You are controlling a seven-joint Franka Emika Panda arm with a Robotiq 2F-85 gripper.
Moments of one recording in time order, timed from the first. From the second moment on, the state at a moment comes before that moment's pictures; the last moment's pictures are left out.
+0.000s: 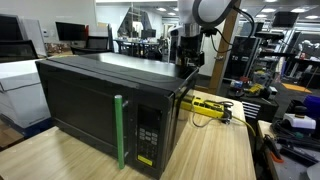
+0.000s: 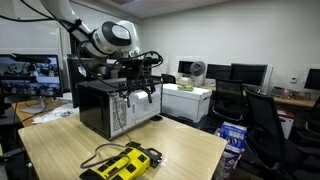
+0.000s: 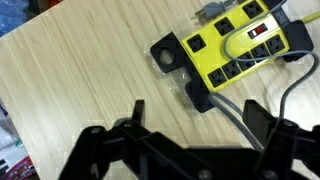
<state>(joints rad) -0.17 0.09 -0.12 -2.18 -0.46 2.26 -1.04</state>
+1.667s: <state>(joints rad) -0.12 -0.28 -0.09 -2.52 -0.30 2.31 0.15</state>
